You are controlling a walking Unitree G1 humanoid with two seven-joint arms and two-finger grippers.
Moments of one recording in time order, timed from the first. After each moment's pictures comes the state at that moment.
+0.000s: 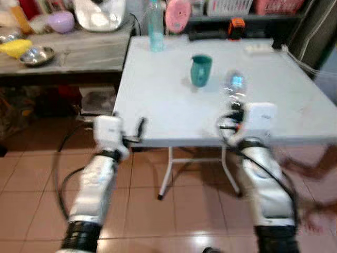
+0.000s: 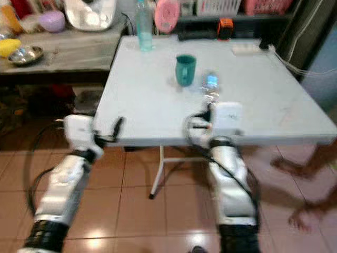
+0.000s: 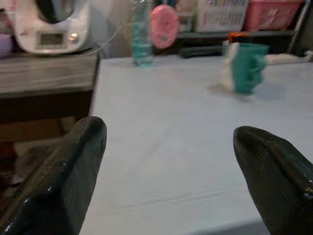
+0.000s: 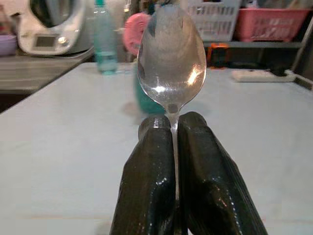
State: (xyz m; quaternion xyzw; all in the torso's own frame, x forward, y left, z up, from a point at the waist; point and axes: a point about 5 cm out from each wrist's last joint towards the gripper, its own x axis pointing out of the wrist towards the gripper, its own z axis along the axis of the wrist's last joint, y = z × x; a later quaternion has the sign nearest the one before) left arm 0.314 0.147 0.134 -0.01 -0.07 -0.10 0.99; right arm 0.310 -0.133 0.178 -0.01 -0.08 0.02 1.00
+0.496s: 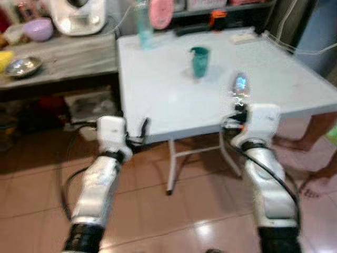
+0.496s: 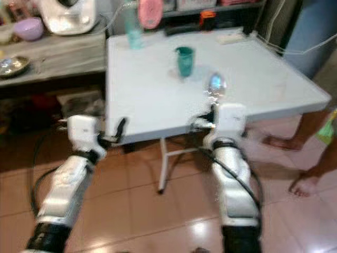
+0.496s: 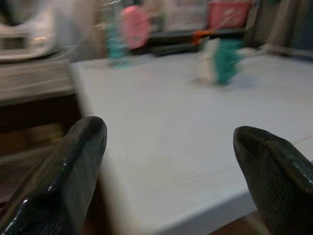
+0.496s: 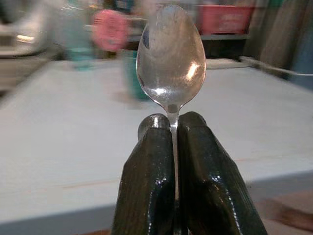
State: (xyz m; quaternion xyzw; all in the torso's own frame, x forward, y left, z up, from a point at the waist) left arm 0.312 0.141 0.134 -0.01 -0.07 -0.11 0.99; right arm 0.309 -0.139 0.176 -0.01 -0.08 0.01 1.00
